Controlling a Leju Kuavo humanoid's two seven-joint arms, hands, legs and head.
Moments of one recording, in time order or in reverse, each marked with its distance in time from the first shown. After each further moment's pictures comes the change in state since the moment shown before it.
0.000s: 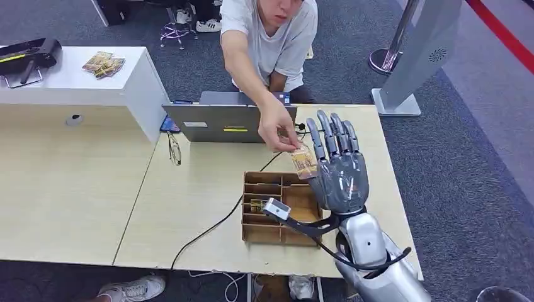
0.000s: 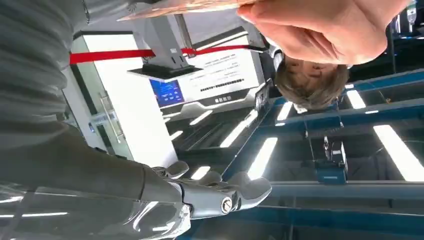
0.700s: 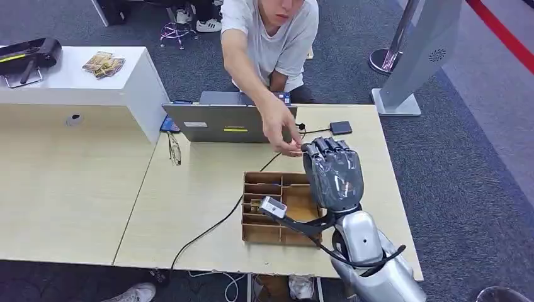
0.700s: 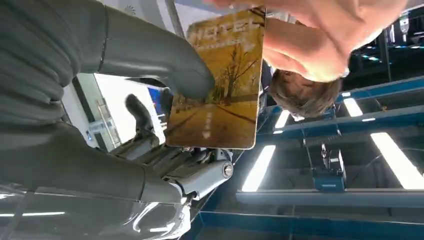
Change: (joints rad) left arm -0.002 -0.005 0.000 0.000 0.012 0.004 0.000; right arm -0.009 0.022 0.002 0.017 -0.023 0.015 -0.021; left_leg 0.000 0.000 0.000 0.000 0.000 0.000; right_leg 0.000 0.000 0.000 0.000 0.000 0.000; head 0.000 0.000
